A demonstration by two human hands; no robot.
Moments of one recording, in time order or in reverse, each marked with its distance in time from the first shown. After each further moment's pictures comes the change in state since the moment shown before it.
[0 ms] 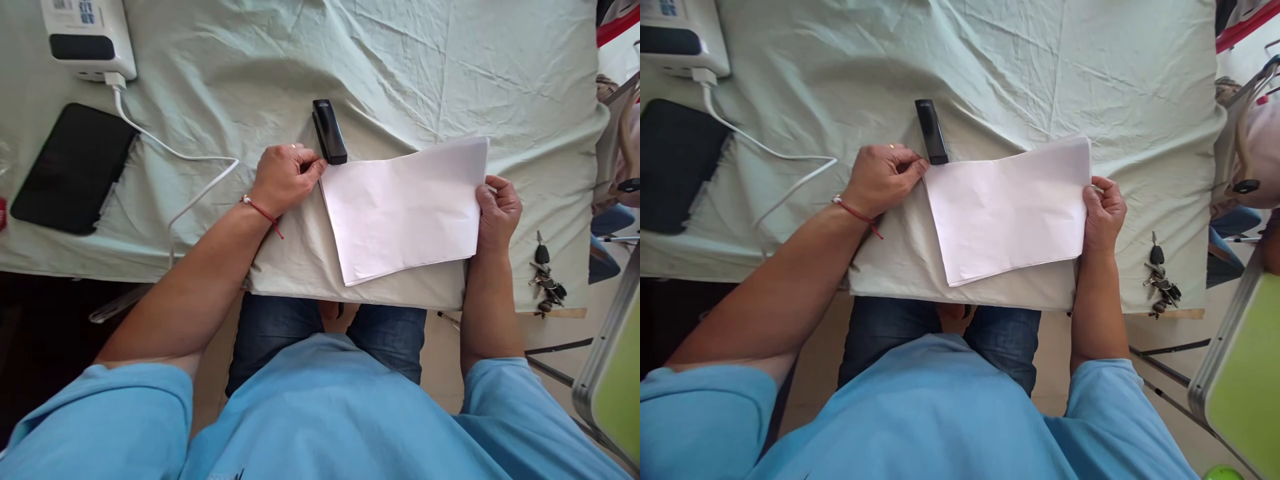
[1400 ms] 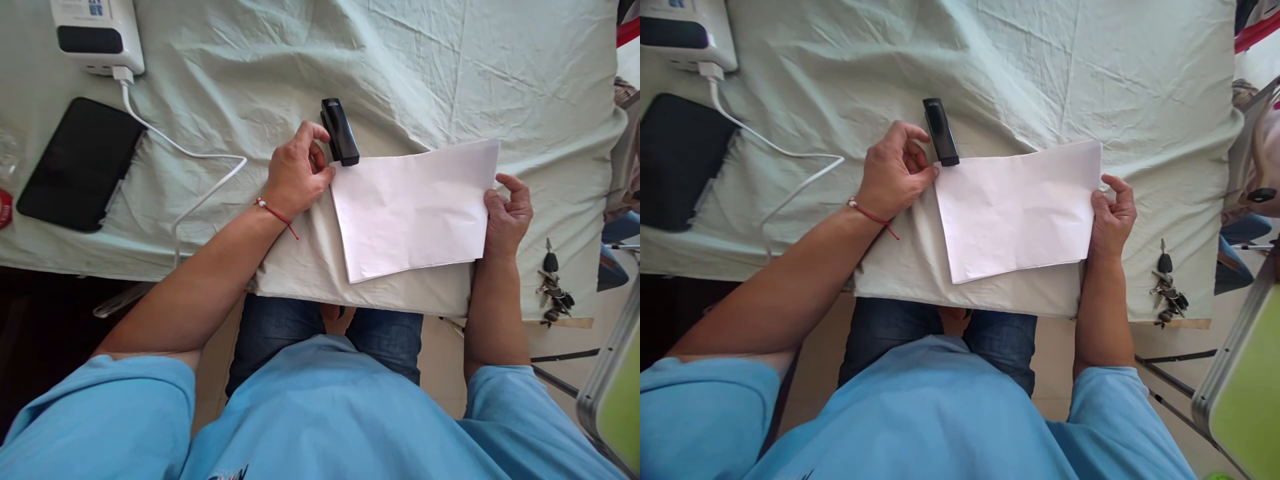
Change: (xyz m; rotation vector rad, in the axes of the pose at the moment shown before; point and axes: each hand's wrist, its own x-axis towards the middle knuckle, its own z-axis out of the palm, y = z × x) left_hand 0.001 -0.004 0.017 -0.241 0.166 0.011; right_hand -0.003 -0.004 0.002 -0.031 -0.018 -0.013
